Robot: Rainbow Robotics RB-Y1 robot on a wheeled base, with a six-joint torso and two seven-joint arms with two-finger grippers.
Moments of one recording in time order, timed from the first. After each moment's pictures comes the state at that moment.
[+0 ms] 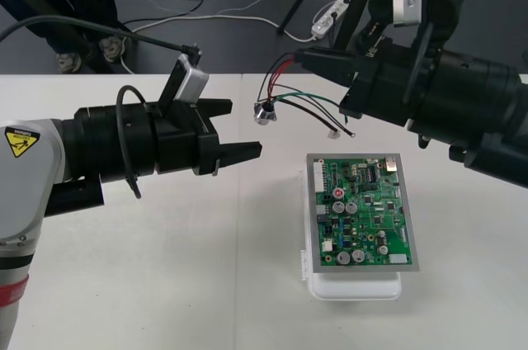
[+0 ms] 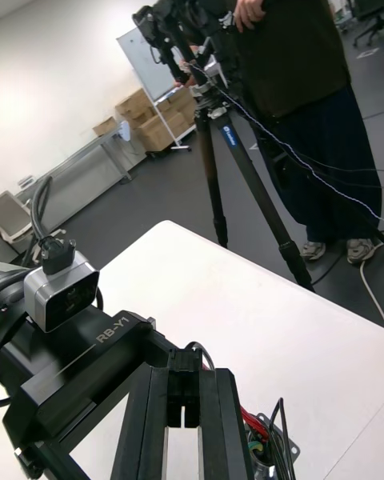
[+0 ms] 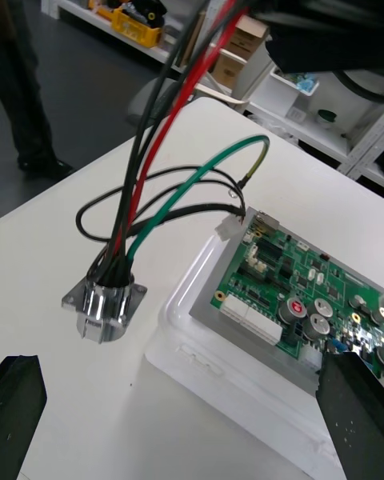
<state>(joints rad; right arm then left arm) -0.53 -1.12 0.62 -2.06 0.59 -0.24 -0.48 -0.22 0.37 -0.04 -2.00 -1.78 -1.14 0.84</state>
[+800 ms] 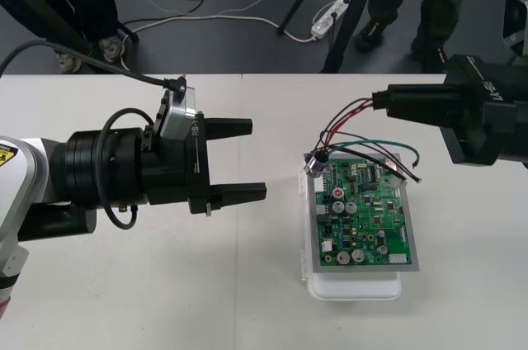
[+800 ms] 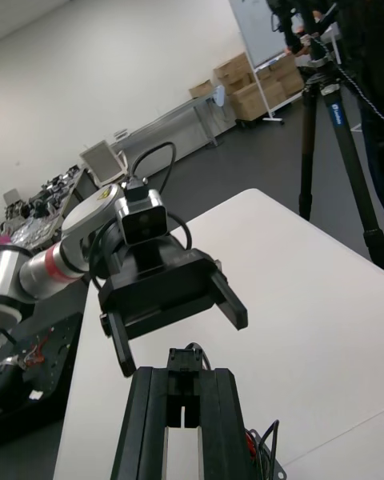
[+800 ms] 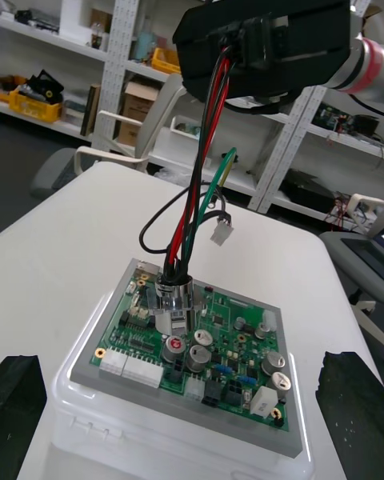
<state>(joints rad) -0.15 -1.13 0.11 -2.06 0.59 -0.89 -0.45 -0.16 0.47 -0.11 -2.00 -1.37 -1.14 0.50</state>
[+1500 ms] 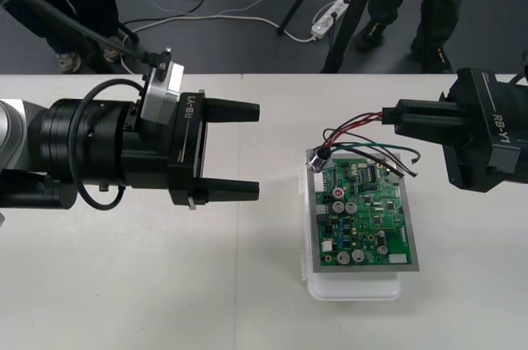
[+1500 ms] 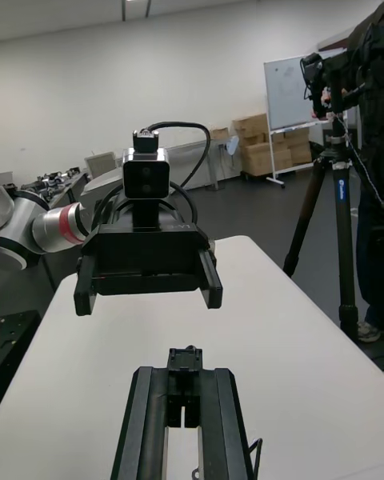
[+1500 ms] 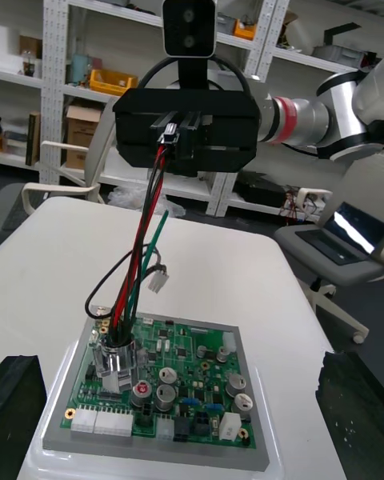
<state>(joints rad) -0.09 -0.98 0.07 -1.99 0.57 -1.01 -0.08 -0.29 0.64 -0.18 -2.00 -1.14 -1.13 0.44</state>
